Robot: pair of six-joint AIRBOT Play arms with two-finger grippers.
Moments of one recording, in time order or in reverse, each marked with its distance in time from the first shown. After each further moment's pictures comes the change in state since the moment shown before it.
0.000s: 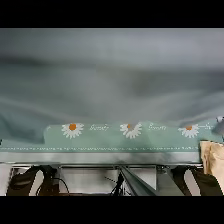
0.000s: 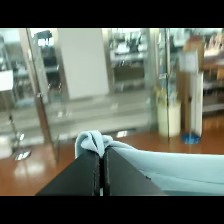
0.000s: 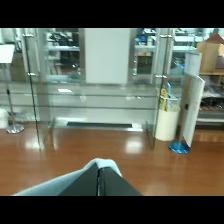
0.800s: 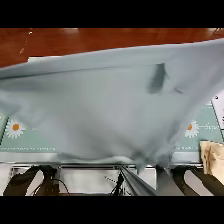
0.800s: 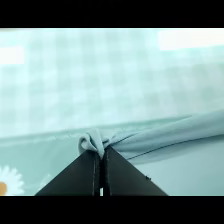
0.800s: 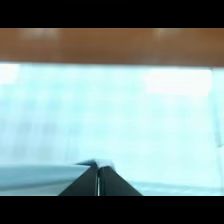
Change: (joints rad) left arm -0.002 -0.291 -0.125 0.111 -0.502 -0.045; right arm 0.004 -0.406 0.077 -0.075 0.430 -0.021
